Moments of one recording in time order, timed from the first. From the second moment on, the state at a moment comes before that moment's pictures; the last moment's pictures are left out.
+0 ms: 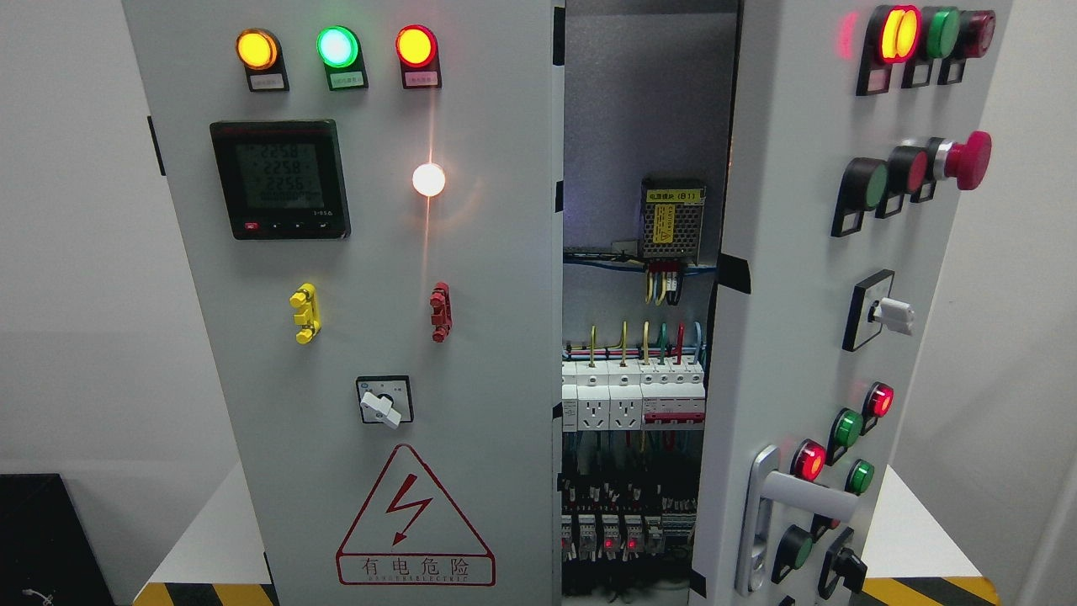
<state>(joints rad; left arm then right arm) 0.41 0.13 -0.21 -1.32 0.13 -0.01 0.07 0.10 0.12 0.00 -0.07 0.12 -0.03 -0.03</state>
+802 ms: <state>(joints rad) 0.34 0.35 -0.39 -1.71 0.15 -0.10 0.07 0.10 0.12 0.00 -0.07 0.12 -0.03 -0.03</state>
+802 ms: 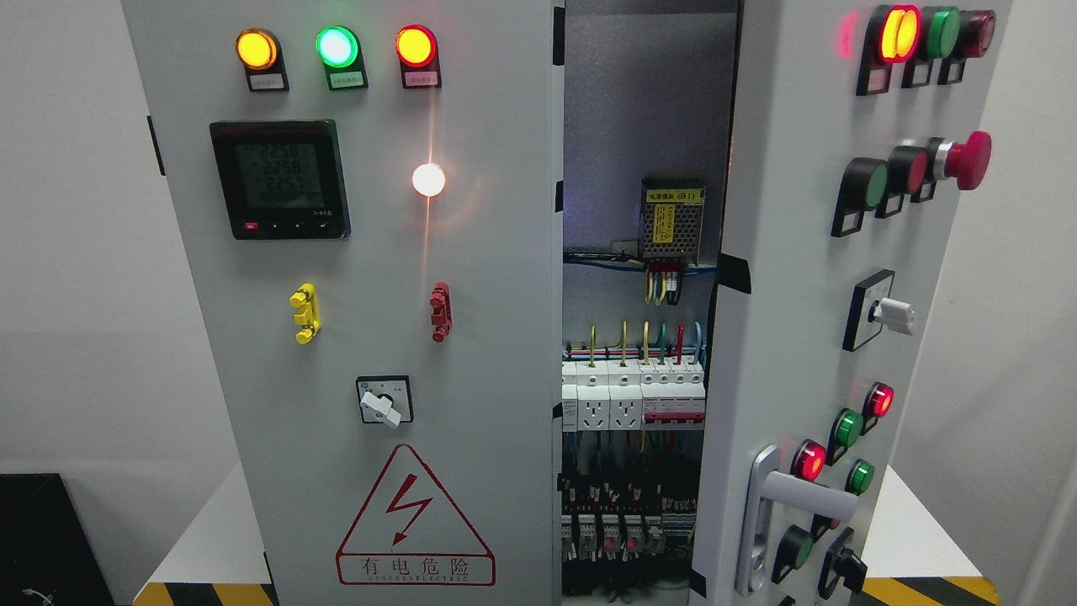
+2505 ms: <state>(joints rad) -0.41 0.54 -0.70 -1.99 0.64 0.01 0.07 0.10 0.12 0.00 -0.07 0.12 -0.03 -0.03</state>
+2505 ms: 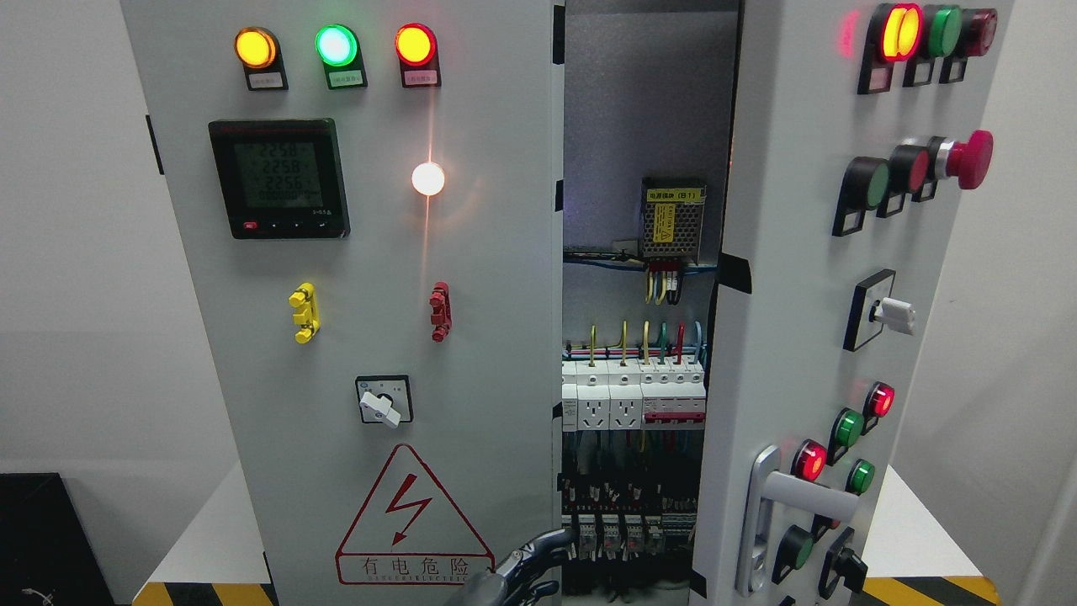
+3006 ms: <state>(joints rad) -0.63 0.59 -0.72 -2.01 0.82 0.04 0.07 0.10 0.12 0.00 -0.07 0.12 -0.03 -0.03</state>
